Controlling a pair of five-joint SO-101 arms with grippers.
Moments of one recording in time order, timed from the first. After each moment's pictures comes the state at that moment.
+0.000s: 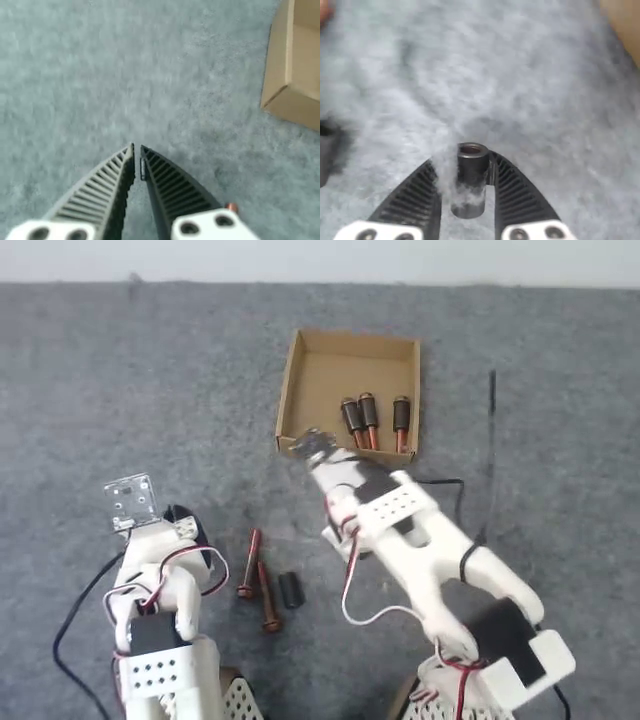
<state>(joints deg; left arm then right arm) -17.4 -92.9 97.6 48.9 11.0 -32.5 -4.1 39.3 53.5 9.0</state>
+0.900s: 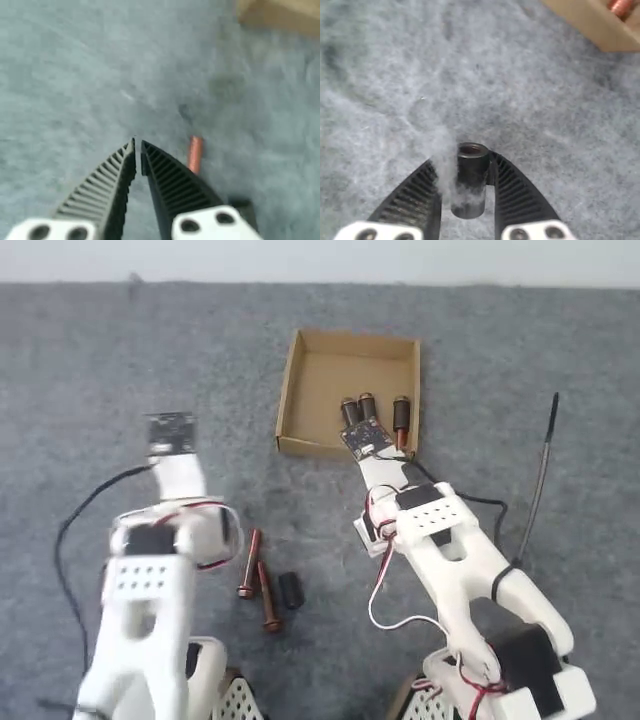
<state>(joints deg) -4.4 -41.3 64.6 59.9 8.1 -25.1 -13.0 49.1 47.9 6.6</state>
